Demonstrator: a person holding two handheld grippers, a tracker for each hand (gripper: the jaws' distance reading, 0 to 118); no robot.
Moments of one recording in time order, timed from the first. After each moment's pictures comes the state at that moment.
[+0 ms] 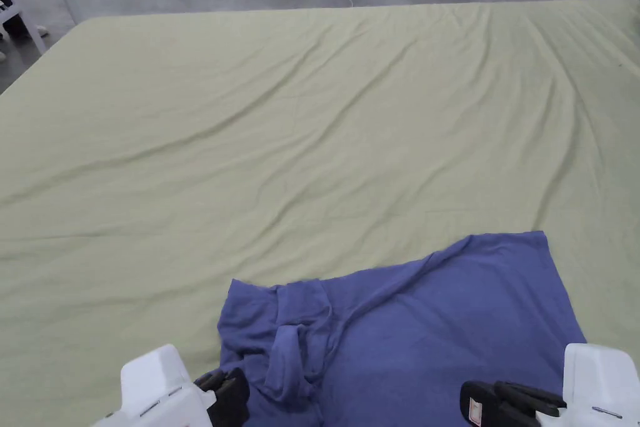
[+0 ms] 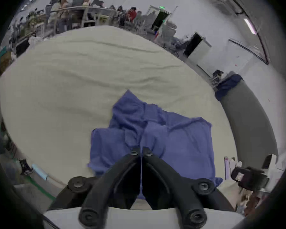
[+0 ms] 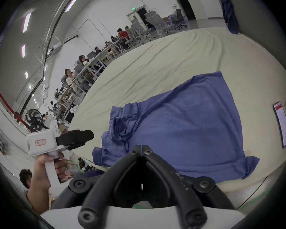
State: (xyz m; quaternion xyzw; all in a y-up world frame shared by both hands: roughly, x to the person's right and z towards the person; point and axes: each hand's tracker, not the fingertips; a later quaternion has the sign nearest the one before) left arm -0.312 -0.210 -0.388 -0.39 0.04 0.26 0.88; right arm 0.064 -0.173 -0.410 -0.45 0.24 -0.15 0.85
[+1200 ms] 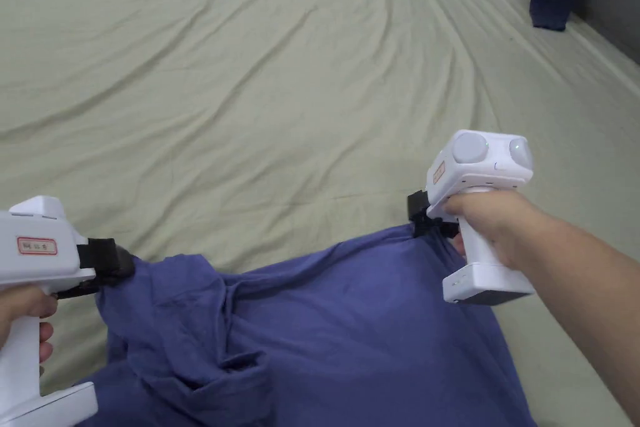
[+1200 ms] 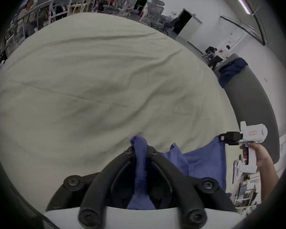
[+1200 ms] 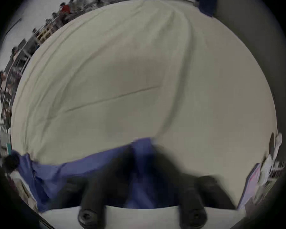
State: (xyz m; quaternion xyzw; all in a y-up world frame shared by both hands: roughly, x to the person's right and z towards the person) left arm -0.376 -0.241 -0.626 -0.48 -0.02 0.21 0.85; right arm 0.110 -0.259 -0.743 -0.60 -0.01 -0.02 0.80
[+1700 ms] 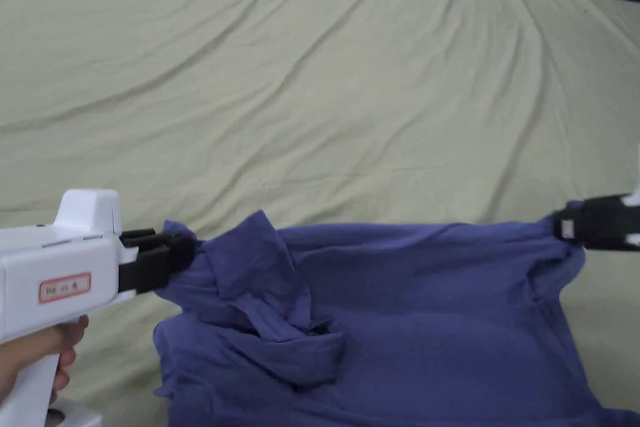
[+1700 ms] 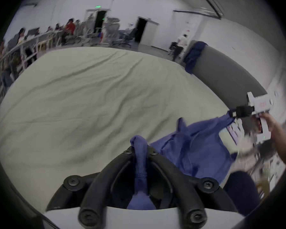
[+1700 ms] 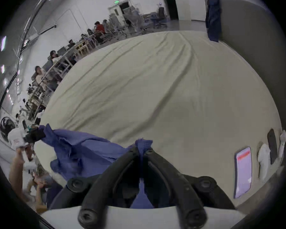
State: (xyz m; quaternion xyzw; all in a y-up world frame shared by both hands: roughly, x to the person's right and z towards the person) left arm -0.376 -0.193 -0.515 -0.39 -0.17 0.06 0.90; right arm 0.183 -0.155 -0.553 -0.49 0.12 -0.07 0.86
